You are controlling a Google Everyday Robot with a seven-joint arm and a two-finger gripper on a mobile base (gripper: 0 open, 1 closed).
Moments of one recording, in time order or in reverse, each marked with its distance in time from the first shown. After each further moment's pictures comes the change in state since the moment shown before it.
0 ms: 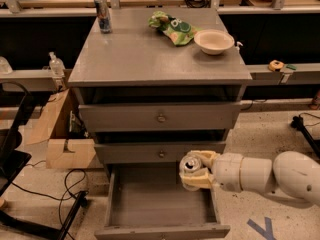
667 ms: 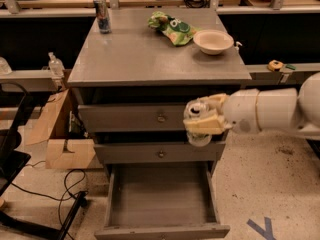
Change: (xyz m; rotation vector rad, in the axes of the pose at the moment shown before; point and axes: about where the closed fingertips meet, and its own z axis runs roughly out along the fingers) arm -0.154 -0.052 -0.057 0.033 0.040 0.007
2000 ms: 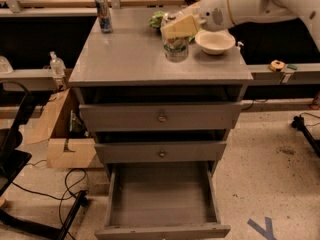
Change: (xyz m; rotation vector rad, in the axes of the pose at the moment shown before) arm -0.187 -0.134 0.040 -0.053 -0.045 -0.032
